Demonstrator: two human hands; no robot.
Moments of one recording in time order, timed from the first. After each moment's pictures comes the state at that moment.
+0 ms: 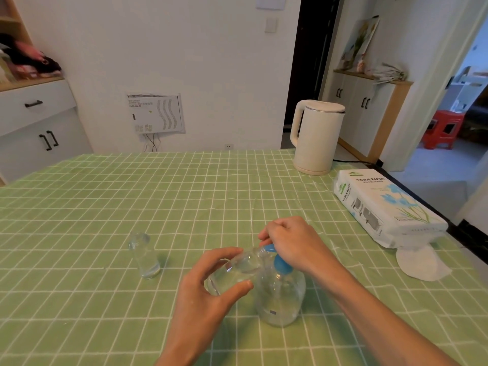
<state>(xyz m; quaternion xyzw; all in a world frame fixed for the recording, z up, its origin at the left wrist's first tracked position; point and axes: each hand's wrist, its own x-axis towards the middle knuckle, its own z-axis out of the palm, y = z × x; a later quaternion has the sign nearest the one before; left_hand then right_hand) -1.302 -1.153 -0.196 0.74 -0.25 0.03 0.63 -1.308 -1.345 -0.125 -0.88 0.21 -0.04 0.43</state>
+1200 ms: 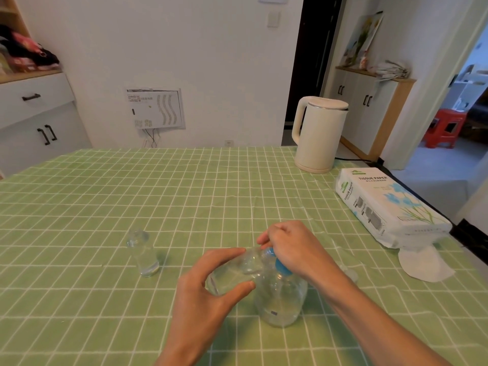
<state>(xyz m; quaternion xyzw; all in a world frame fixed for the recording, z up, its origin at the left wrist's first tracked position) -1.297 -1.153 -0.200 0.75 -0.28 0.08 0.59 -1.308 -1.342 -0.132 -0.87 0.21 -0.02 0.44</state>
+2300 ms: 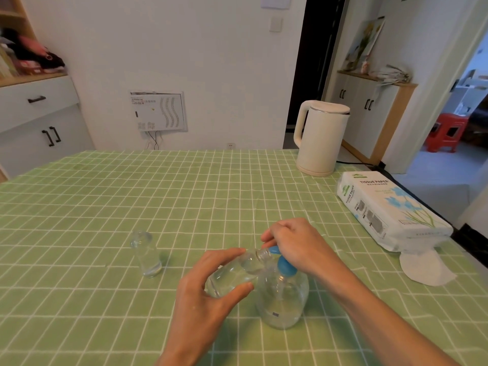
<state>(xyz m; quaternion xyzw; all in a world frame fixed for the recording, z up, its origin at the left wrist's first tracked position) -1.300 -1.148 -0.199 0.75 -0.29 0.10 0.59 -1.308 -1.346 -0.124 -0.87 0.21 -0.02 0.46</state>
